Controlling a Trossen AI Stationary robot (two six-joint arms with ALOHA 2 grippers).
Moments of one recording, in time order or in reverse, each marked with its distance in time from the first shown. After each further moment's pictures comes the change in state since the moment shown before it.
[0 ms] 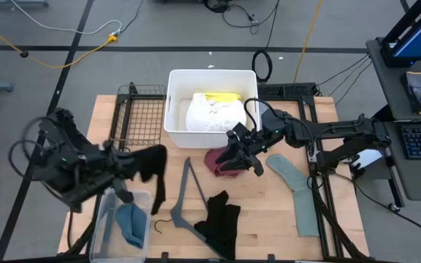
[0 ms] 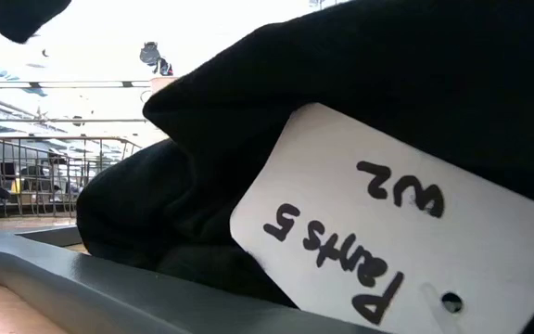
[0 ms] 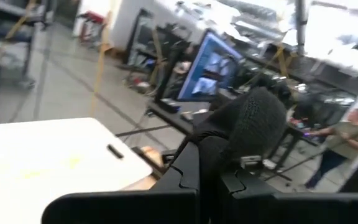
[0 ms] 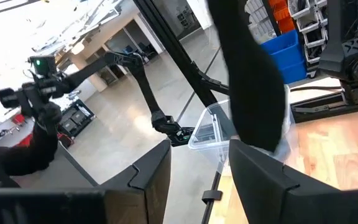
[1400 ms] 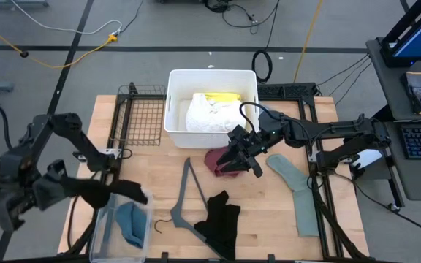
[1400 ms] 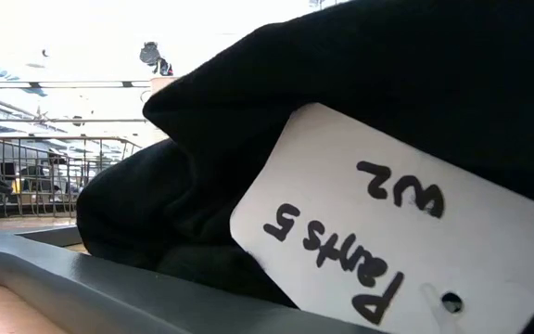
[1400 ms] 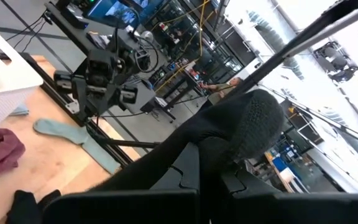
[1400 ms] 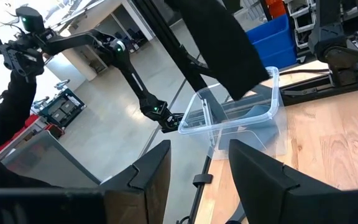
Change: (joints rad) left arm -0.541 0.083 0.356 -0.010 -0.096 -0.150; right arm 0.000 0.000 -0.001 -0.083 0.008 -0.036
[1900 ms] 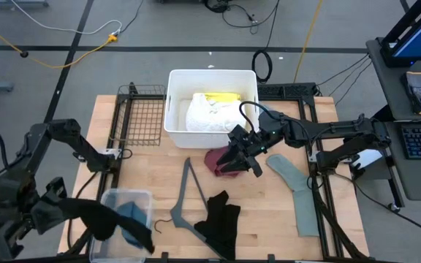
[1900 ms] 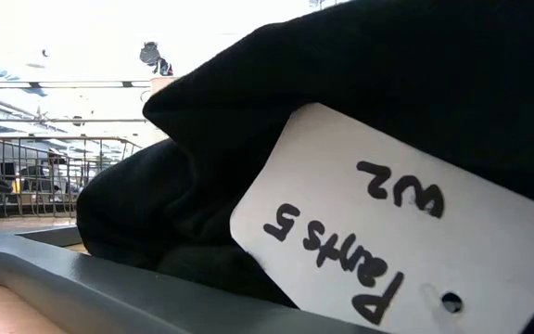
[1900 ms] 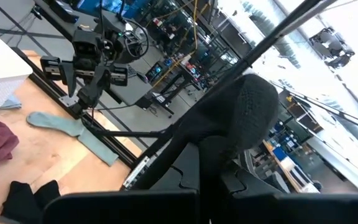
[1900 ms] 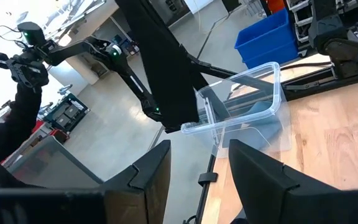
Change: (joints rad) left arm -0.028 0.073 -0.001 0.002 0.001 -0.031; right arm 0.001 0.000 0.000 -0.002 -0.001 0.045
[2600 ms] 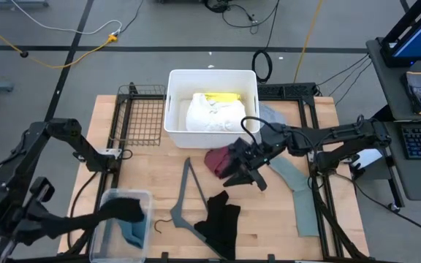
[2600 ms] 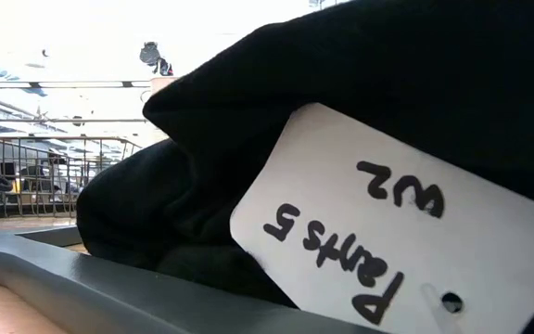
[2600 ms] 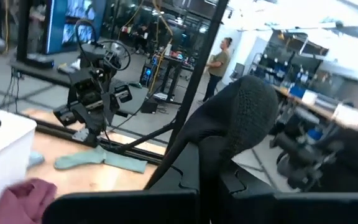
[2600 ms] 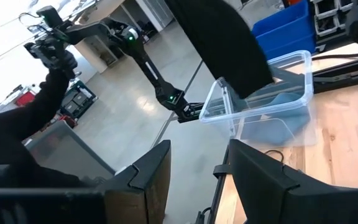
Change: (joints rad) left arm -0.116 -0.012 0.000 -0.332 0.001 0.134; right arm 0.114 0.000 0.000 0.001 0.057 -0.010
